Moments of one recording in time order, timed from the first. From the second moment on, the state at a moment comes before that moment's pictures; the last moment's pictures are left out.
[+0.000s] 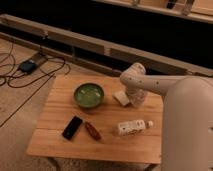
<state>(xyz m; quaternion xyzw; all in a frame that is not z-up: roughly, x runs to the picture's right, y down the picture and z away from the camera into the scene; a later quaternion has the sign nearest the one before) 0.183 0.077 0.883 -0.20 0.21 0.43 0.86</state>
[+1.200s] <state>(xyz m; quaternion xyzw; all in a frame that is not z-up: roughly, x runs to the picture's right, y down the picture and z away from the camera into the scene) 0.004 -0.019 0.865 -0.17 0.08 0.23 0.95</state>
